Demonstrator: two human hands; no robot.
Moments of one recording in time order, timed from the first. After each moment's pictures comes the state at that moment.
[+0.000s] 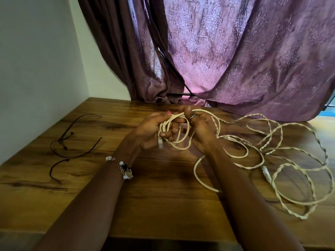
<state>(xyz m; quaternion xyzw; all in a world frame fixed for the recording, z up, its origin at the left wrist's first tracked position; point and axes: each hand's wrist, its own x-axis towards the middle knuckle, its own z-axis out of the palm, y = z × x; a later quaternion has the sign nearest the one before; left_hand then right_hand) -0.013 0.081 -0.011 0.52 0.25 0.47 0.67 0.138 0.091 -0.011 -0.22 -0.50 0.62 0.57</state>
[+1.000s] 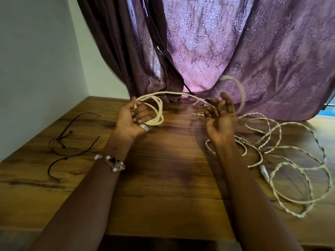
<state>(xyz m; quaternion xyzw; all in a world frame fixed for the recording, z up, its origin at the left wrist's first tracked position) -0.048 0.098 -0.004 0.22 0.09 0.64 0.73 0.180 0.121 -0.004 -0.17 -0.32 0.55 0.75</state>
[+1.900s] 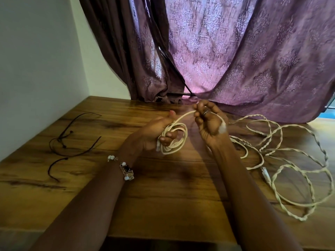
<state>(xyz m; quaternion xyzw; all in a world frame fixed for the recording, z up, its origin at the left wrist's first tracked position) -0.006 0.087 -0.018 0.53 0.31 0.40 0.68 0.161 0.109 0.001 -0.25 -0.39 0.59 0.66</state>
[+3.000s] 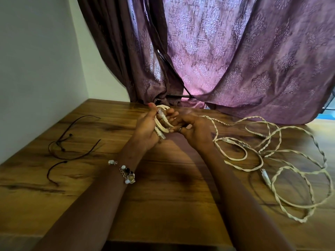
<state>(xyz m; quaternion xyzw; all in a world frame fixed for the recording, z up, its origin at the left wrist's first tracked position) -0.002 0.101 -0.012 0.29 0.24 0.65 0.66 0.147 0.111 -0.021 -0.33 -0.80 0.08 0.50</state>
